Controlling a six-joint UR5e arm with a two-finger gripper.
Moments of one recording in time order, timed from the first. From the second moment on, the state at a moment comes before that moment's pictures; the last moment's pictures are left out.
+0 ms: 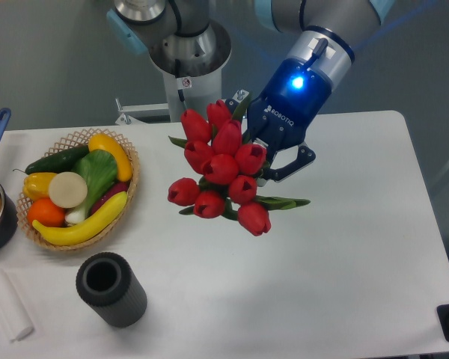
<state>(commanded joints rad) 2.71 -1.73 -1.59 -0.92 0.43 0.94</state>
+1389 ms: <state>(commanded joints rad) 2.61 -1.82 -1.59 -0.82 0.34 0.93</state>
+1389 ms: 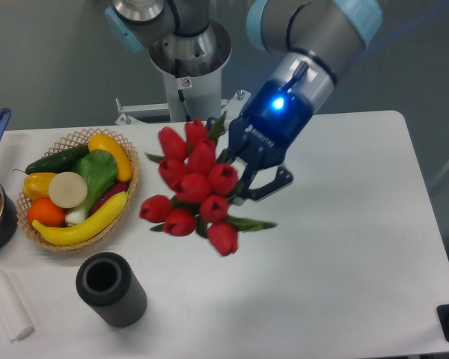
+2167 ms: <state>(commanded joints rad) 2.47 -1.93 -1.54 -0.79 0.10 0.94</state>
